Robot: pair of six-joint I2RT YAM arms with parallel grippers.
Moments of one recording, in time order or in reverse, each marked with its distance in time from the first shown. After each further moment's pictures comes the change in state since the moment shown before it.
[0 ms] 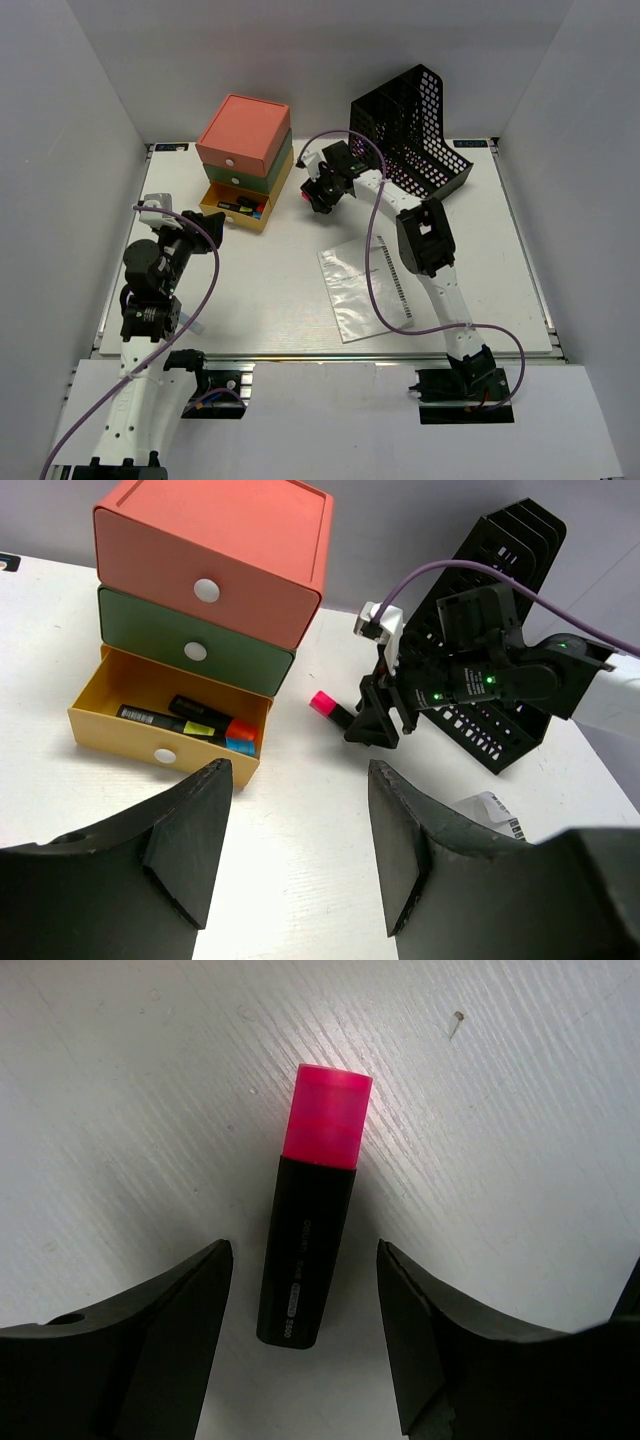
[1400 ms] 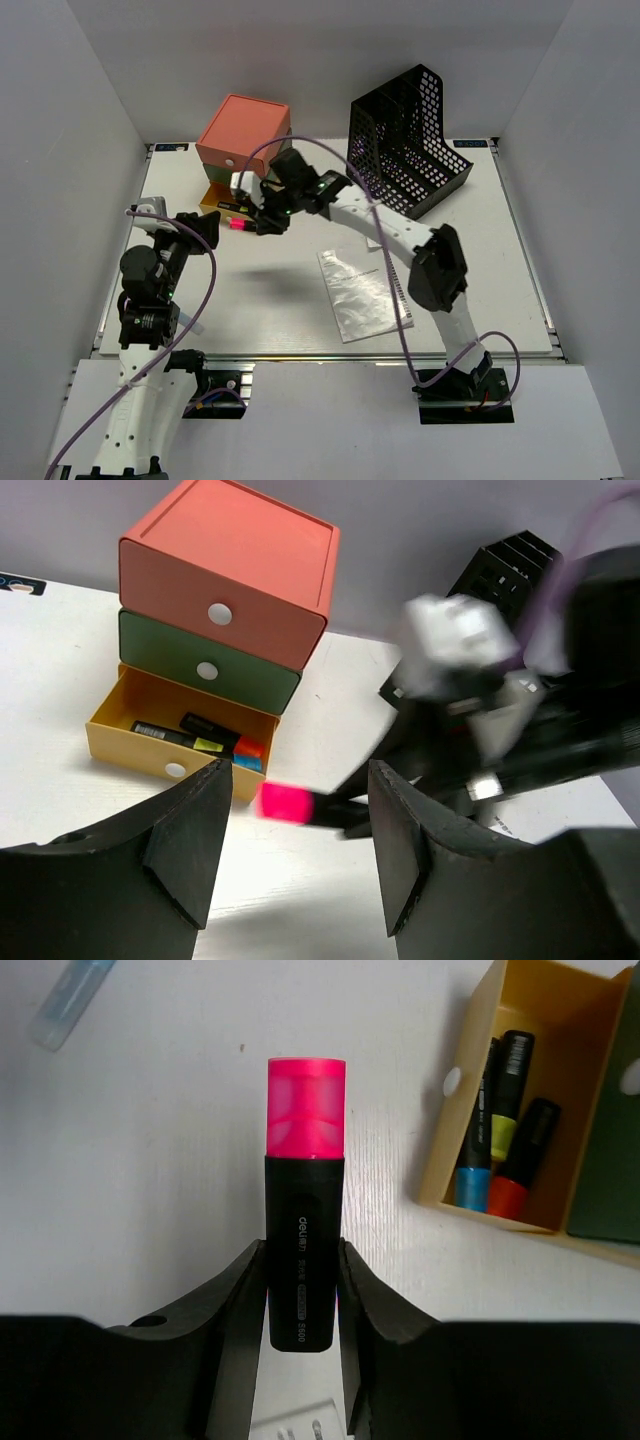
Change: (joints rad) left arm 0.000 -0.044 0.000 0.000 -0.047 -0.005; right arm 0.322 -0.382 -0.112 -0.109 -0.232 -0.127
